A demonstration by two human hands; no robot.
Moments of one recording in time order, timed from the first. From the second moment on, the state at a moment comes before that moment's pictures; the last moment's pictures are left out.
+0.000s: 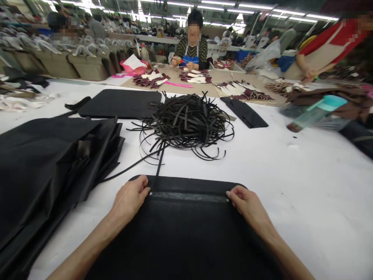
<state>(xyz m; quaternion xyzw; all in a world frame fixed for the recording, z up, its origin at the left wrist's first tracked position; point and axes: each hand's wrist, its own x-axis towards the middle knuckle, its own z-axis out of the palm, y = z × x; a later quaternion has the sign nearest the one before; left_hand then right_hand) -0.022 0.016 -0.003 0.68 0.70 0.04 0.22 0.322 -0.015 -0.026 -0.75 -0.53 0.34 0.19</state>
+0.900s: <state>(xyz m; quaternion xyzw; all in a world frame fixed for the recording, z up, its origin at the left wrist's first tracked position) -0.017 -0.025 -0.022 0.85 0.50 -0.14 -0.06 0.313 -0.018 -0.018 -0.80 -0.52 0.25 0.13</state>
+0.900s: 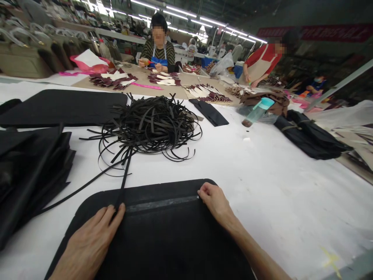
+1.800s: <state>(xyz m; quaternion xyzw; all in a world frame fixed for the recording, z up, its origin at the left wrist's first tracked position) 0.050 -0.026 0.002 0.89 0.44 0.00 0.07 0.231 -0.037 -0.009 -0.55 -0.83 0.00 0.07</state>
